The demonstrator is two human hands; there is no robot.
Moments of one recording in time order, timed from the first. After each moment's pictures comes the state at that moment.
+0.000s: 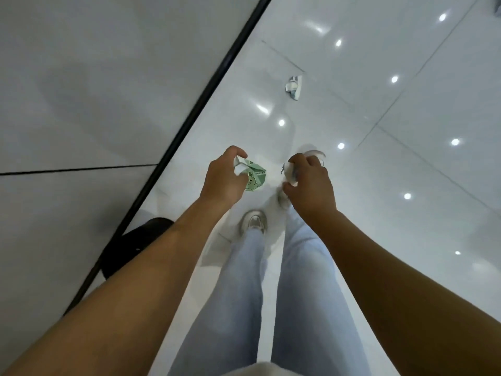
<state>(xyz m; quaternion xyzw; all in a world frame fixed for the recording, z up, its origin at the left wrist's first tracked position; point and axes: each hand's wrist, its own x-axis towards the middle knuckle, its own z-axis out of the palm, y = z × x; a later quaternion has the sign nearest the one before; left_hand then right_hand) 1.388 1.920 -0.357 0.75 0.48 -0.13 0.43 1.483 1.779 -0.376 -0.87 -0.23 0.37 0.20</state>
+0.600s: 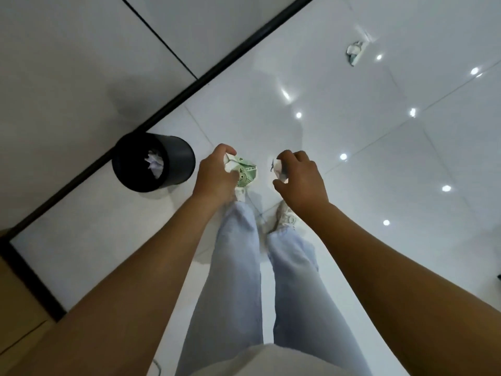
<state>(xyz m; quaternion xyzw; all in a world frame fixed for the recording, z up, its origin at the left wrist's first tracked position) 1.130 1.825 -0.337 0.66 0.61 -0.06 0.44 1.277 1.723 -0.337 -0.80 -0.42 0.41 0.12</state>
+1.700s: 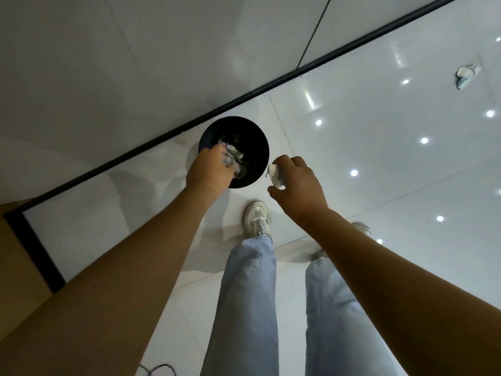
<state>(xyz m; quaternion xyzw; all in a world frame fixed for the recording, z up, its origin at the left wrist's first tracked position) 0.809 1.995 -0.409 0.65 0.64 -0.18 0.37 0.961 1.900 -0.388 -0.76 -0.49 0.43 0.06</state>
